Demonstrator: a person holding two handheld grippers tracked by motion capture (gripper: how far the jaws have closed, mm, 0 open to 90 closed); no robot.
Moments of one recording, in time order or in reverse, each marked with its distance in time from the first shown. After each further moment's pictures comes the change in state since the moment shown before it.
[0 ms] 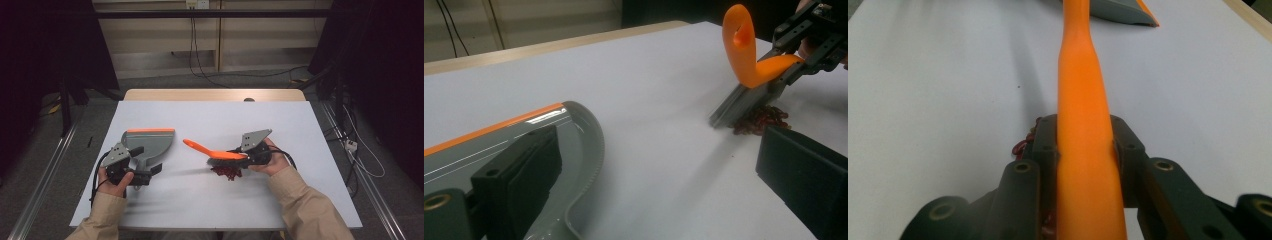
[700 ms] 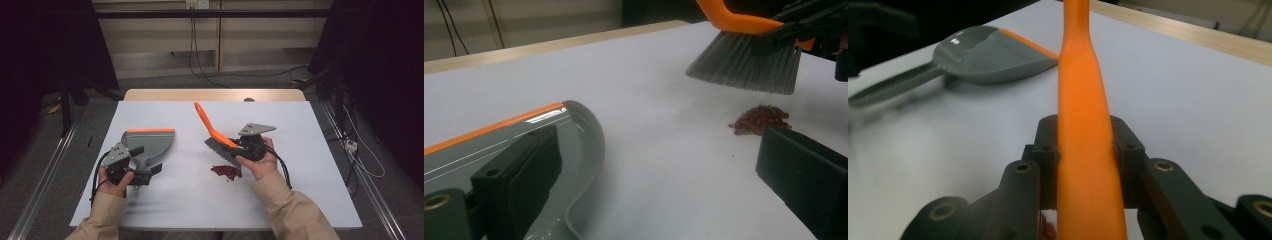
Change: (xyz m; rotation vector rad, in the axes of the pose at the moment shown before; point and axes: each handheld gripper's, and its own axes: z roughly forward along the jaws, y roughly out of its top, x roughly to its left) left arm 0.000 0.000 0.000 -0.001 -0.001 -0.001; right arm 0.020 0.033 0.002 -0.119 -0.354 0.498
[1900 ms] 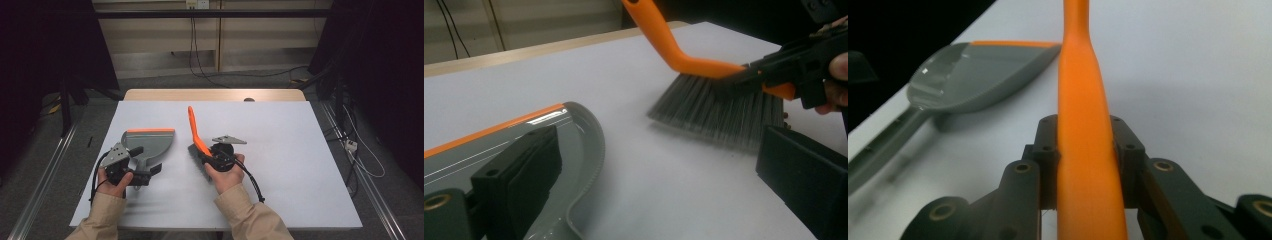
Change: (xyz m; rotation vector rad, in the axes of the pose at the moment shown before) left arm 0.000 0.001 -0.003 -0.006 0.002 0.003; right arm 0.066 -0.013 0.057 0.019 -0.164 0.329
